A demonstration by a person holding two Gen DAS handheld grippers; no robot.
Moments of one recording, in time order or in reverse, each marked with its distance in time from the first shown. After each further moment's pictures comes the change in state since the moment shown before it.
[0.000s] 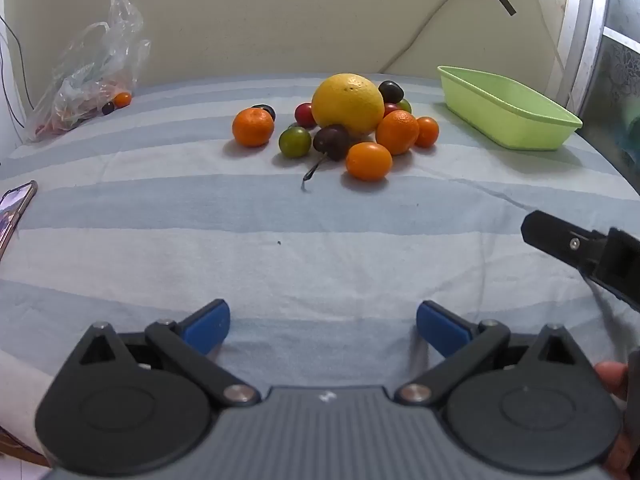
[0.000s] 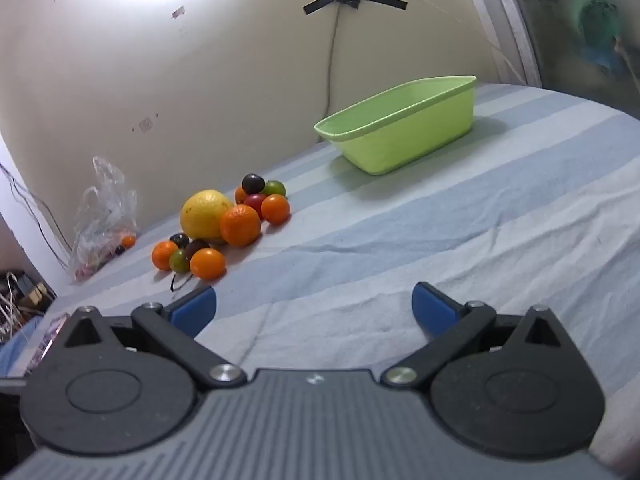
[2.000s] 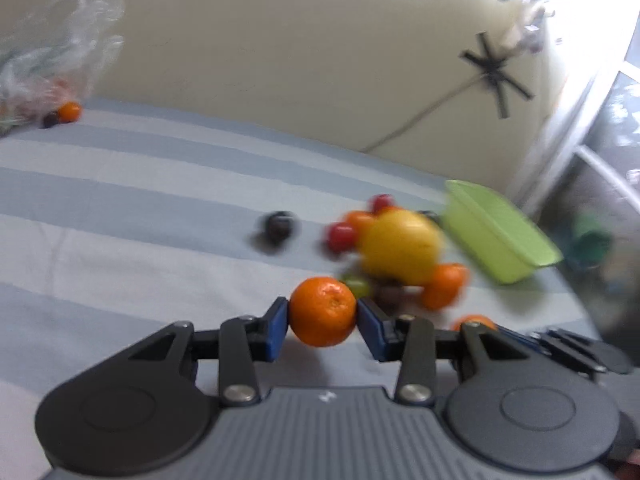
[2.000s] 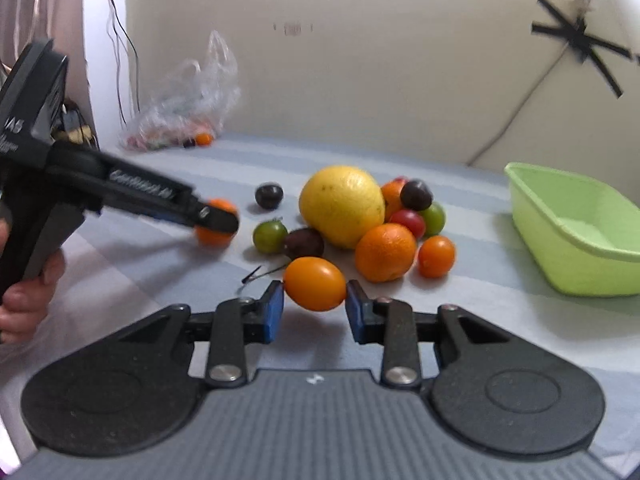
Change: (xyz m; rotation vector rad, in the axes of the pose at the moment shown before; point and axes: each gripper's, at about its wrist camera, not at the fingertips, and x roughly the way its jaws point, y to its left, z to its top) left arm 0.053 0.116 0.086 -0.133 -0.114 -0.401; right arm 0.073 0.085 0.022 -0.569 0.067 0.181
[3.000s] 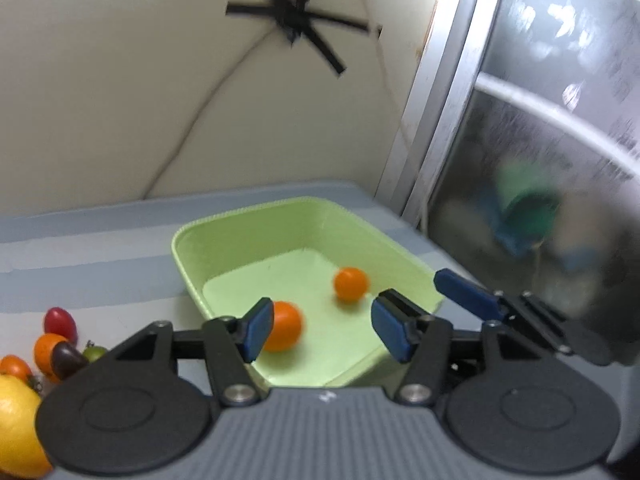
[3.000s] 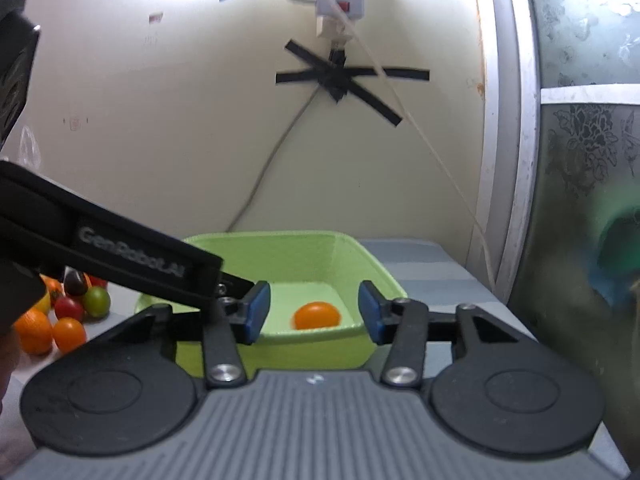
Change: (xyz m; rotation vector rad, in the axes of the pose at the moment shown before) left arm 0.137 -0.225 0.046 0.278 -0.004 -0.119; right arm -0.035 -0.179 -0.011 0.118 -0.217 -0.413
